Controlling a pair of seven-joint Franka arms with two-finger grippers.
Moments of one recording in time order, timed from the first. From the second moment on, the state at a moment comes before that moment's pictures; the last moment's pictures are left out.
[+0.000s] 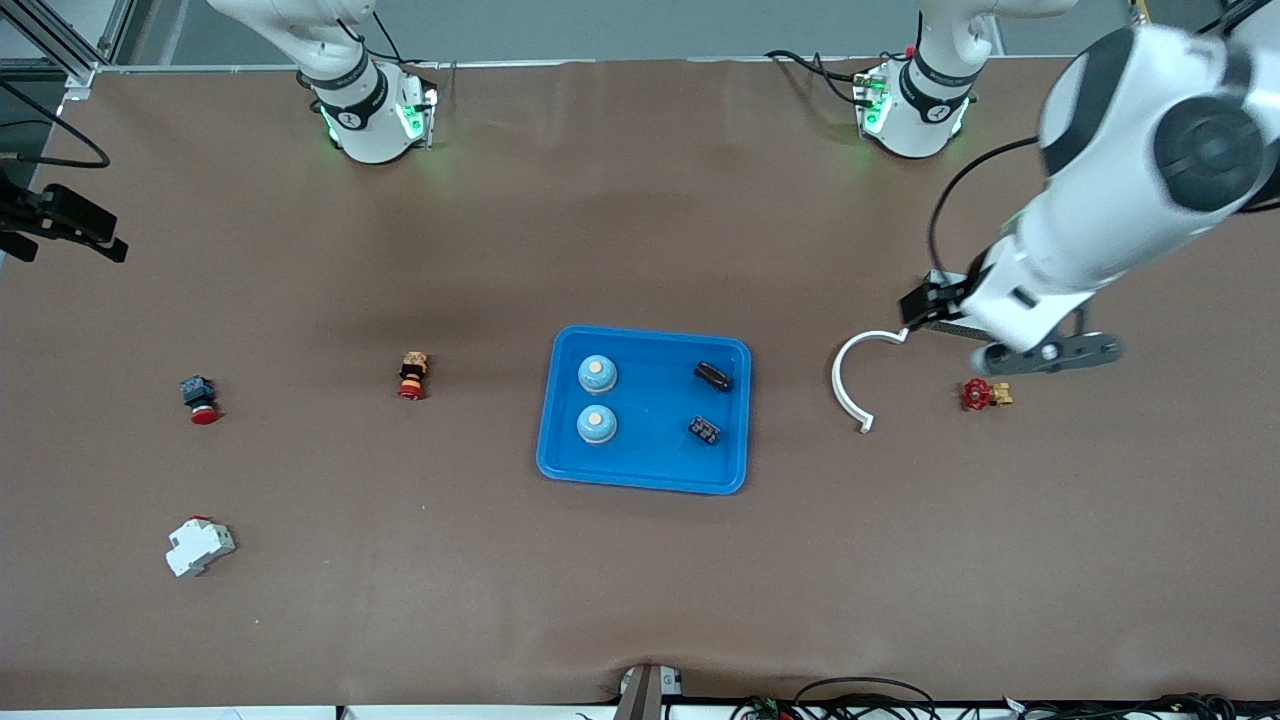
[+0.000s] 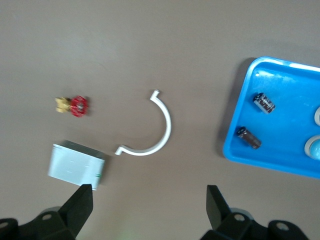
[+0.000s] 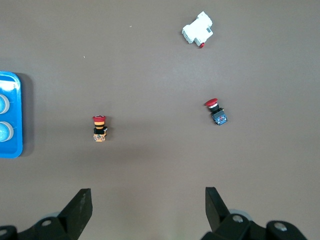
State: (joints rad) left arm -0.18 0.23 -0.17 -1.53 0.00 1.65 -0.48; right arm -0.10 -0.06 0.02 -1.61 0.00 1.54 -0.07
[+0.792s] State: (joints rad) left arm -0.36 0.49 -0.18 -1.63 0.00 2.06 -1.07; right arm -0.11 -0.06 0.01 -1.60 0.00 1.55 -0.07
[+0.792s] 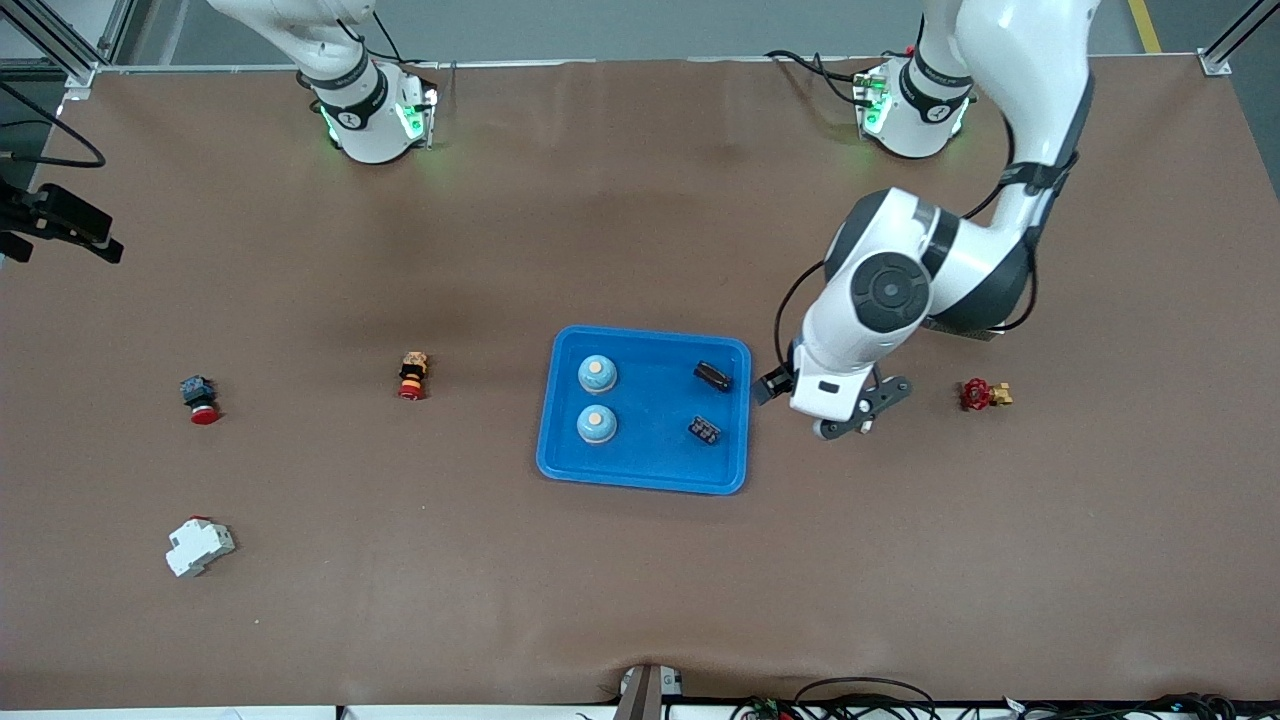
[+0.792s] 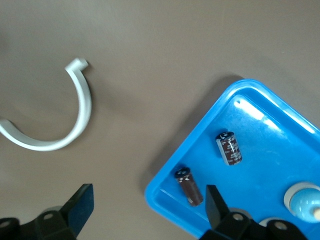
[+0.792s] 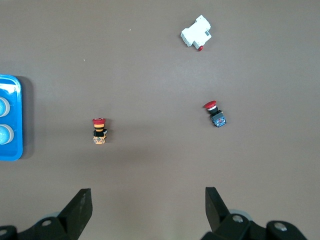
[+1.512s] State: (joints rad) left arm -0.45 0.69 -0.18 -1.64 0.01 2.25 -1.43; right arm -0.09 0.05 0.03 -1.56 0.04 1.59 -0.07
